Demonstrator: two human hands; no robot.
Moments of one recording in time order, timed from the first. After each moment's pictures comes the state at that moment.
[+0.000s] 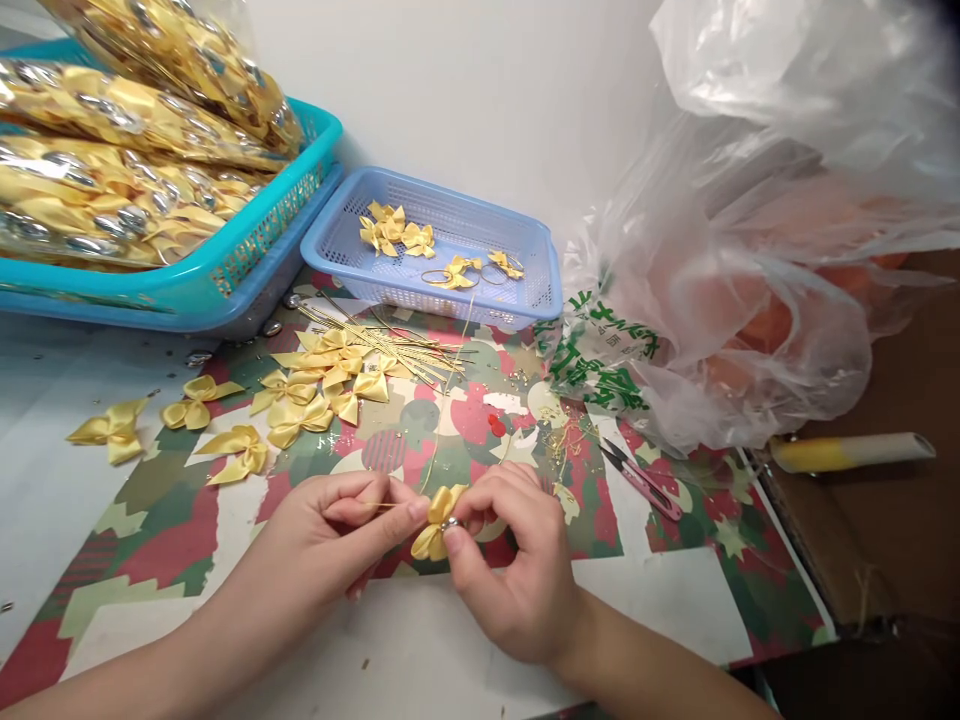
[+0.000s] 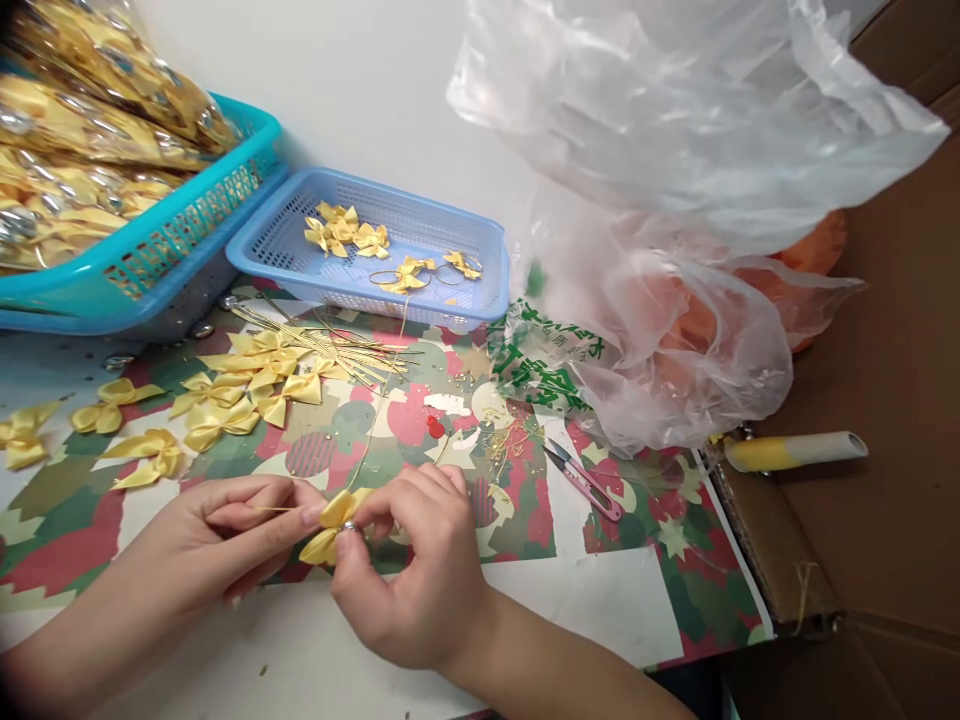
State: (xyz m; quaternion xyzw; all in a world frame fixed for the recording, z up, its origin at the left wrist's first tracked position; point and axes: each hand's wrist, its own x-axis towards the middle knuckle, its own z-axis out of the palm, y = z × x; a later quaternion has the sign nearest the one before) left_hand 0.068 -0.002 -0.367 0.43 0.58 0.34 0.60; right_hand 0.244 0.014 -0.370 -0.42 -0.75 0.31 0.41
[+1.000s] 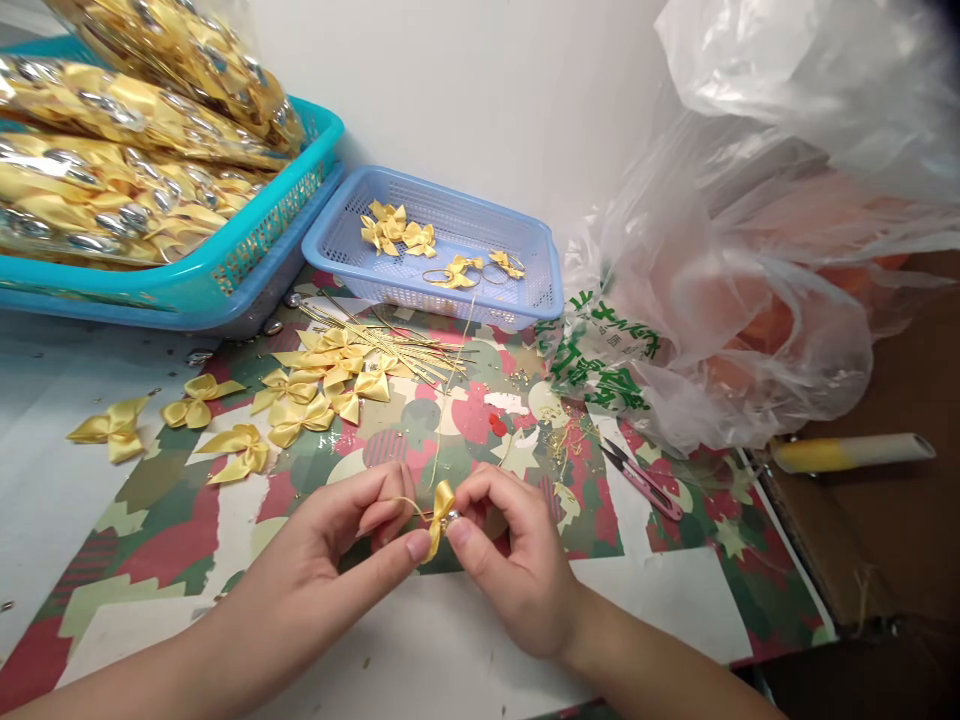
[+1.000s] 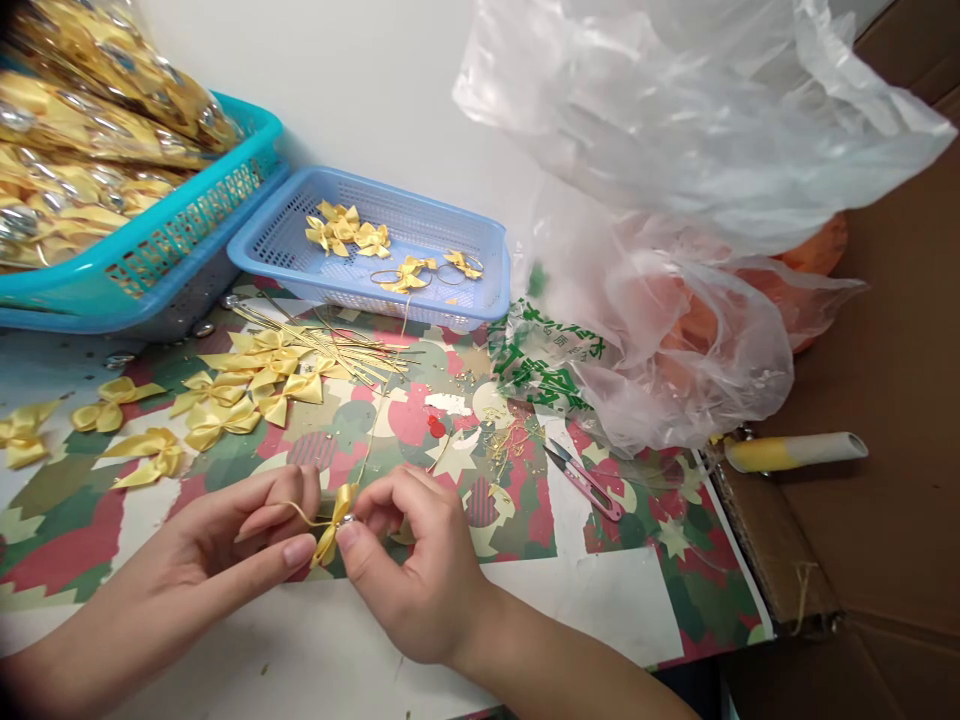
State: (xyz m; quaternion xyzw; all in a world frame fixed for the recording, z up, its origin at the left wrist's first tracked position) left_hand 0.060 -0.010 -0.371 0.54 0.53 0.34 0.56; right_hand 0.247 0.017 -0.370 -0.40 -0.67 0.50 0.37
